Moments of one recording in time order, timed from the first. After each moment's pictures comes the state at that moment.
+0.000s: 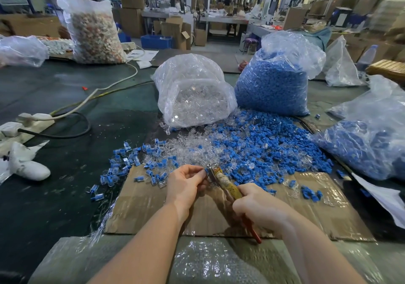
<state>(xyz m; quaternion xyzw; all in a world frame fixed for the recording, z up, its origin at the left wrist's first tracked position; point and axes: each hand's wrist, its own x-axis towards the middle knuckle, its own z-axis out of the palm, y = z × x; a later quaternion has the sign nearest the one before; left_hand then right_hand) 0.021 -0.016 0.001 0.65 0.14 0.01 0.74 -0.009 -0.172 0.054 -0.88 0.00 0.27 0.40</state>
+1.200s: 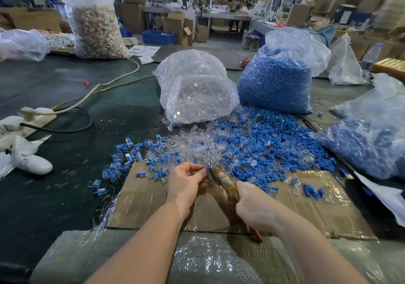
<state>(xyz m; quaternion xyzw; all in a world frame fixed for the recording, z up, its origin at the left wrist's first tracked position) 0.019 -0.013 -0.003 0.65 0.14 0.02 0.74 -0.006 -0.161 0.041 -0.94 -0.06 0.21 0.27</state>
